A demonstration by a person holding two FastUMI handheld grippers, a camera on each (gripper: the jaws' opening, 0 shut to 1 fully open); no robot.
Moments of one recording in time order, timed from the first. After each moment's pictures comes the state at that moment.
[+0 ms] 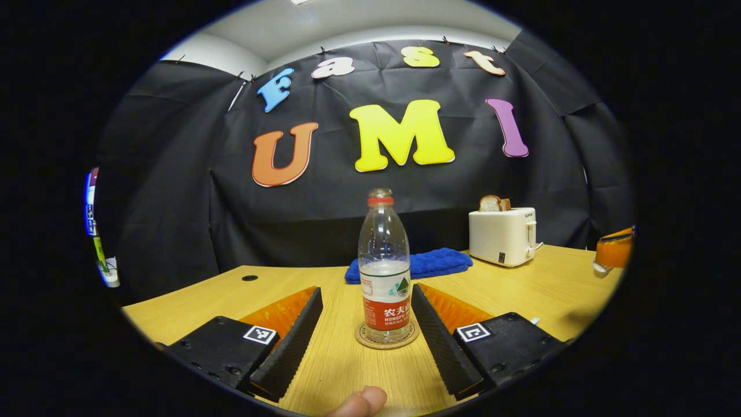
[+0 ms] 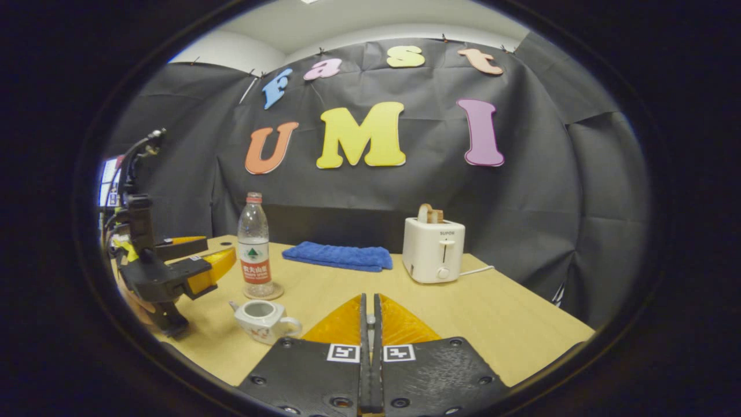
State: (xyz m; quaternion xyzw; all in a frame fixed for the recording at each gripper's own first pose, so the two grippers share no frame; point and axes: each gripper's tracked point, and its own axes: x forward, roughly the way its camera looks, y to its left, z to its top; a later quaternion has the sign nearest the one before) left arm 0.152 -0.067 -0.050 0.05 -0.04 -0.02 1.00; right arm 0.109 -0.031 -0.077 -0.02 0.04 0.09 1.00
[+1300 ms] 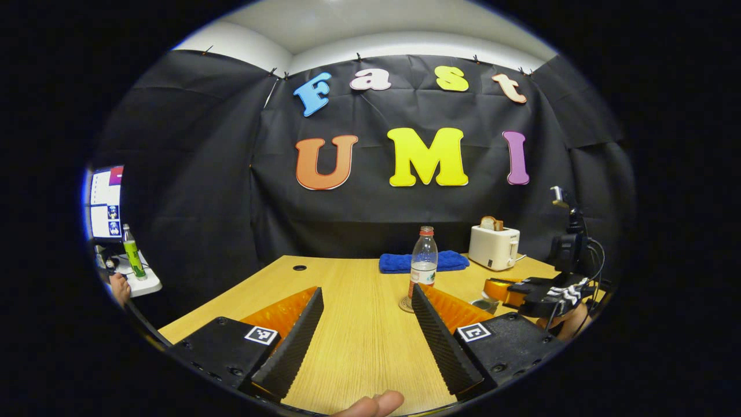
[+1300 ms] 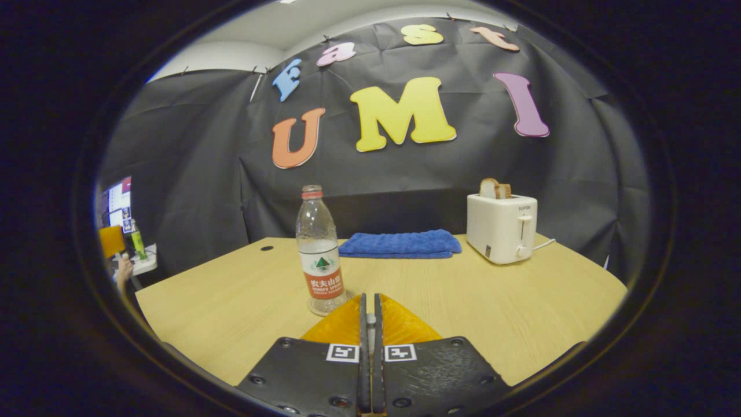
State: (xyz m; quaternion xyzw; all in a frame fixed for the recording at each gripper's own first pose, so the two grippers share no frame) left arm -0.009 0.034 0.012 -0.02 0.01 -0.02 1.00; right arm 0.127 0.105 -0.092 0.01 0.10 0.16 0.98
